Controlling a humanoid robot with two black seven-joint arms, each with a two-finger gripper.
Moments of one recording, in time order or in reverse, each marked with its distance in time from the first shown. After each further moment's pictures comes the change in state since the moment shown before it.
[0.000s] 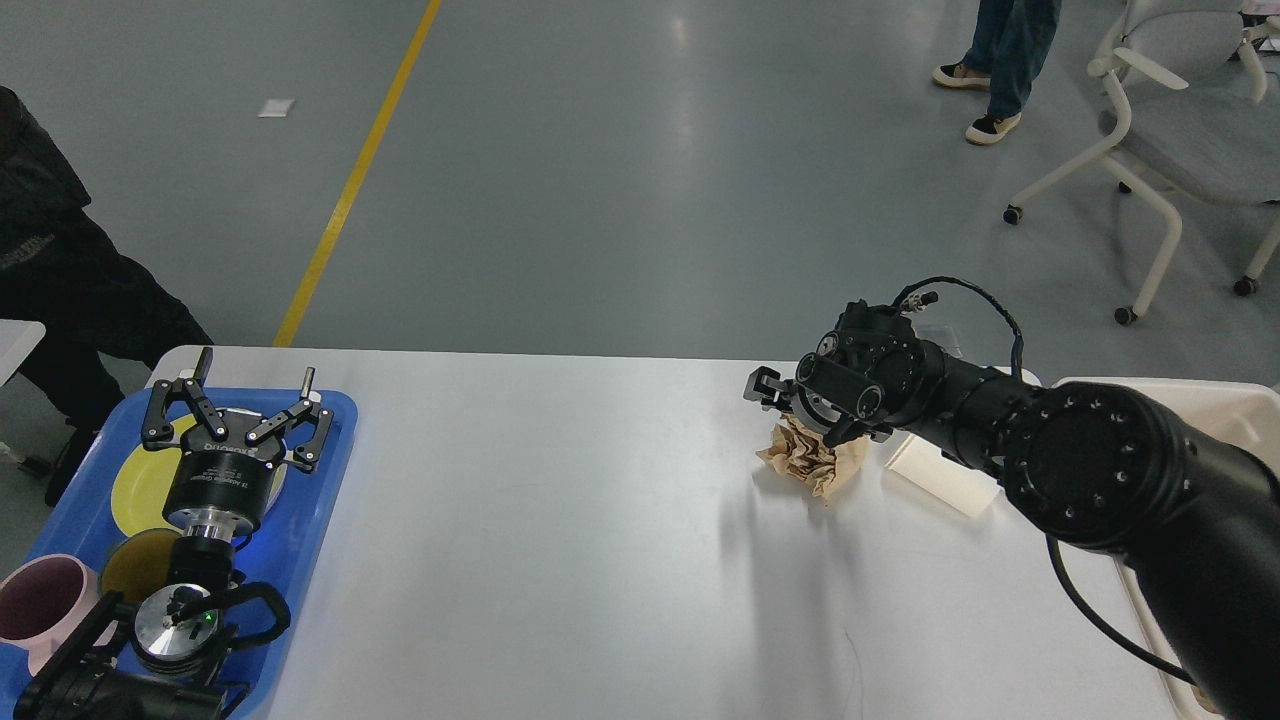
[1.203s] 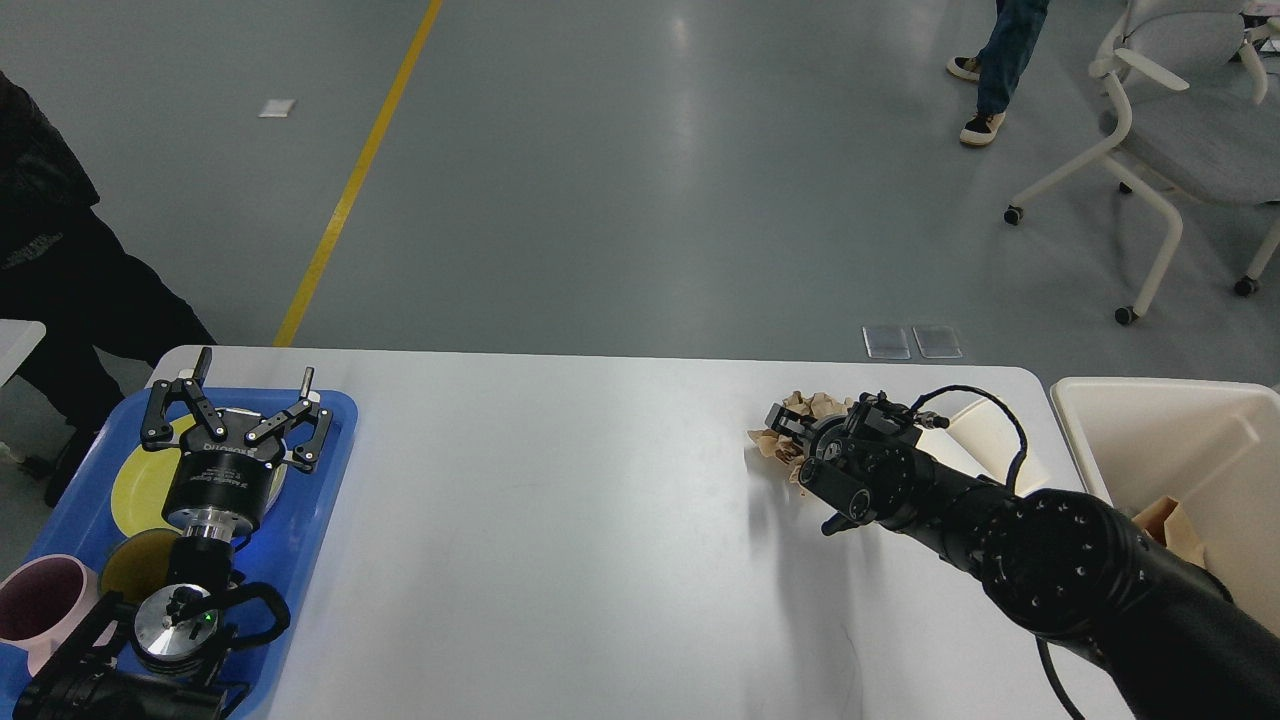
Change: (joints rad) left arm 0.000 0.000 0.000 0.000 0.000 0.001 -0.001; right arm -0.222 0.033 0.062 -0.094 -0.049 -0.316 0.132
